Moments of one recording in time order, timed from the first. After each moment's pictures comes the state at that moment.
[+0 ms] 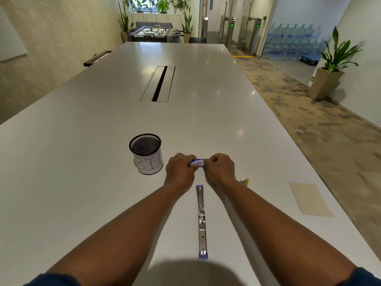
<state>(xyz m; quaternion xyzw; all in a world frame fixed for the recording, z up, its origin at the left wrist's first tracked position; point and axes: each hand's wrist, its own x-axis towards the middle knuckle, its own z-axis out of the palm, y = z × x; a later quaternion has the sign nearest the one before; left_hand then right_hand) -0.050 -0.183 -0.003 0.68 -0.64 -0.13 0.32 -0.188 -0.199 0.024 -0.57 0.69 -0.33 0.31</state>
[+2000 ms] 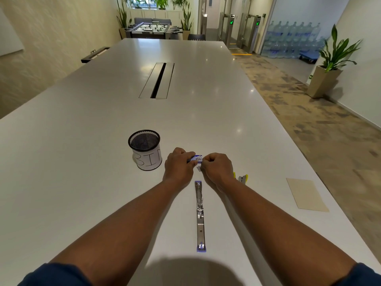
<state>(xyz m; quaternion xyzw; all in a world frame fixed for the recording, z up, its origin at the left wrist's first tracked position) -0.049 -0.182 -0.001 0.68 -0.64 -0.15 0.33 -0.190 -0.182 0.030 -0.59 0.66 -0.32 0.33</state>
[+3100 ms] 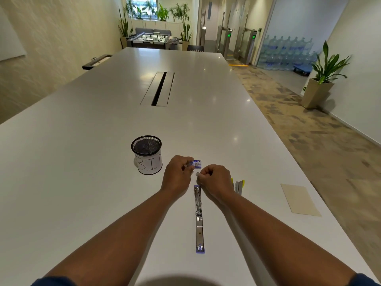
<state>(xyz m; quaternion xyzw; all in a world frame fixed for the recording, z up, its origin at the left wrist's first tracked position) -0.047 -0.159 0.000 0.63 -0.59 -0.22 0.45 -0.196 -0.155 0.030 -0.65 0.63 -0.31 0.29</state>
